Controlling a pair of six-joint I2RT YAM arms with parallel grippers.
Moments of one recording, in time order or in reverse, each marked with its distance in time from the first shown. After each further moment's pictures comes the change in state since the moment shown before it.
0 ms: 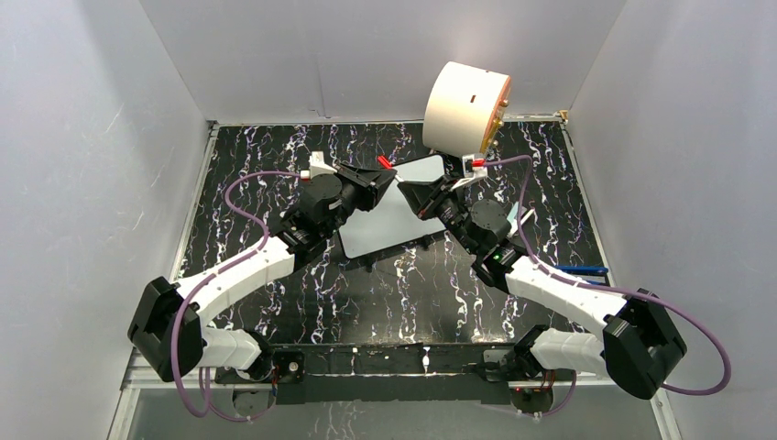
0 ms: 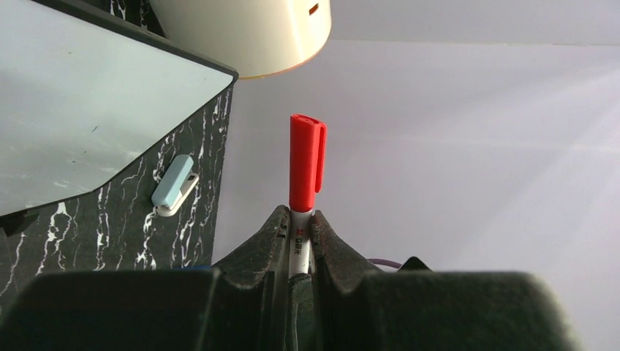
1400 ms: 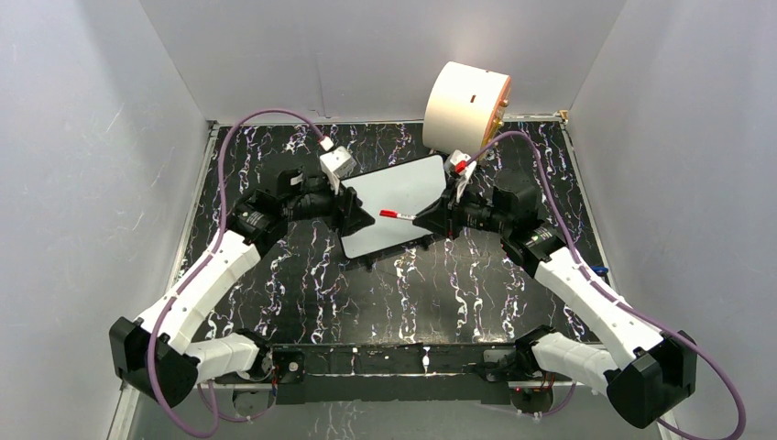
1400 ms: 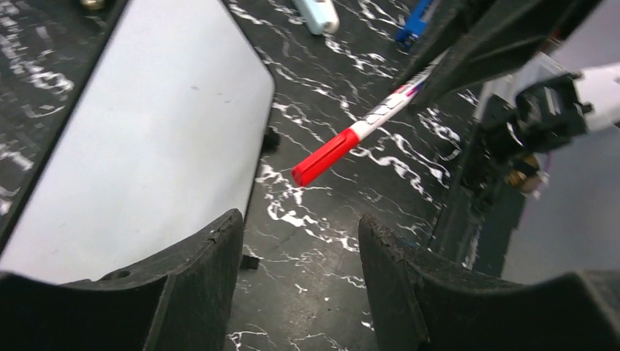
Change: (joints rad) left arm 0.245 -0.154 0.146 -0.590 0.770 1.518; right arm -0.224 -0.135 0.216 -0.757 -0.738 -0.521
